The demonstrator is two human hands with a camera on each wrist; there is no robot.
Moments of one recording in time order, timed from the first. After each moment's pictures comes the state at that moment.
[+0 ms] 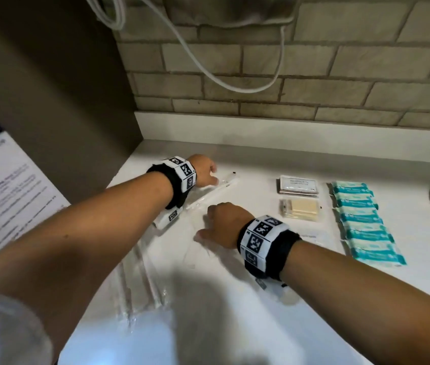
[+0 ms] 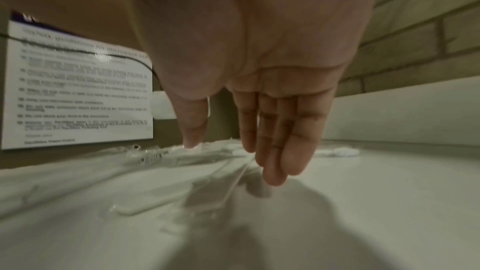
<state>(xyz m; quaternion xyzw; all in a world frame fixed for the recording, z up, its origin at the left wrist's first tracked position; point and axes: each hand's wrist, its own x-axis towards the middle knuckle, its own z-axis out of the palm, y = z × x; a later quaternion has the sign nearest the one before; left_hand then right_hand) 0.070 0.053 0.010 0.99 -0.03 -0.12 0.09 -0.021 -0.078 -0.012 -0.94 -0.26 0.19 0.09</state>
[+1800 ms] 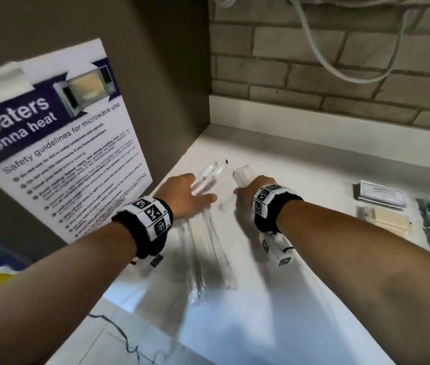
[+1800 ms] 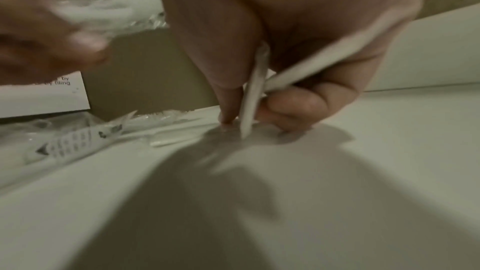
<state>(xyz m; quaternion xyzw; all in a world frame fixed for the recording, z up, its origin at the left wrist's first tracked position) -0.090 0.193 -0.014 0.96 0.17 -0.03 0.21 0.004 0.021 -0.018 -0.96 -0.16 0.22 0.10</state>
